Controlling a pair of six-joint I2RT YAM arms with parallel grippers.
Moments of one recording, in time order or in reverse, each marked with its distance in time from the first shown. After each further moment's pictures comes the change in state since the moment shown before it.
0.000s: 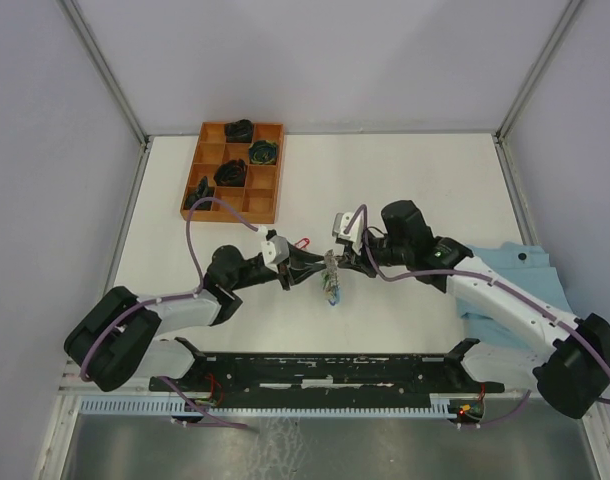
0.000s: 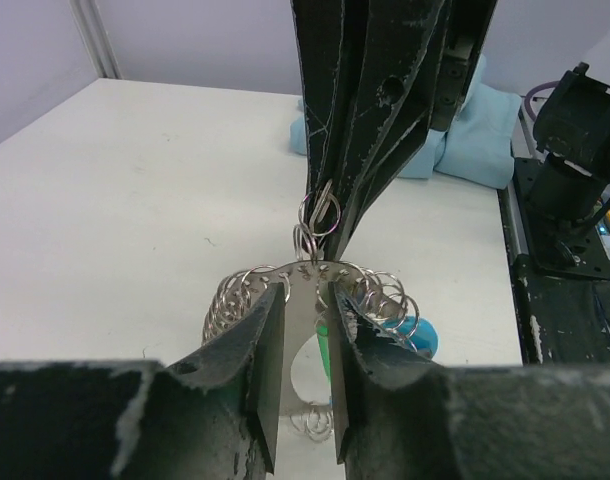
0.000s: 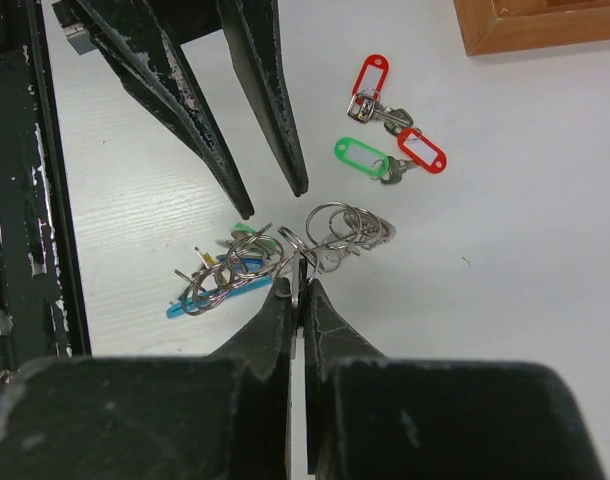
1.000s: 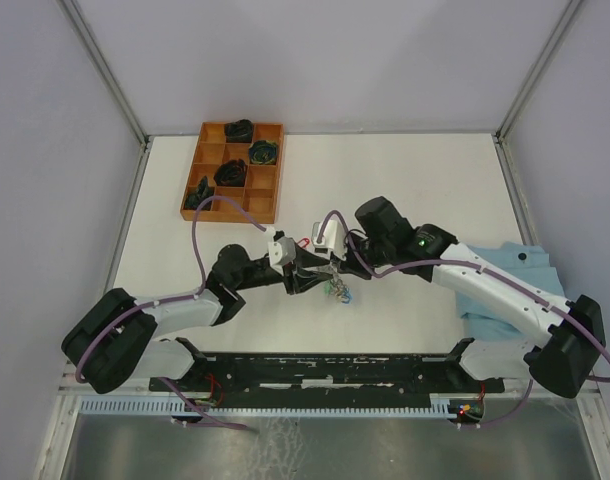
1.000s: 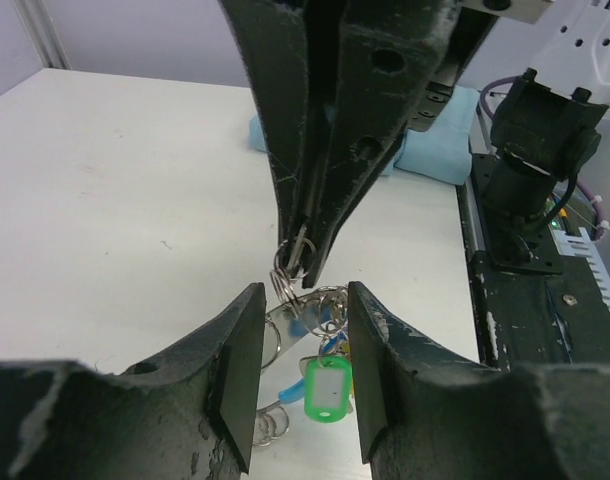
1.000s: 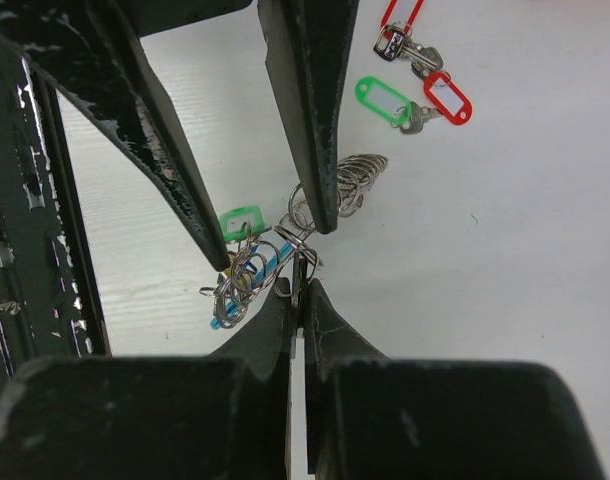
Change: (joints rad) left arm -0.051 -0.020 0.027 -0.073 0.028 -0.023; right arm 0.130 0.112 0.232 -0.335 0.192 -0.092
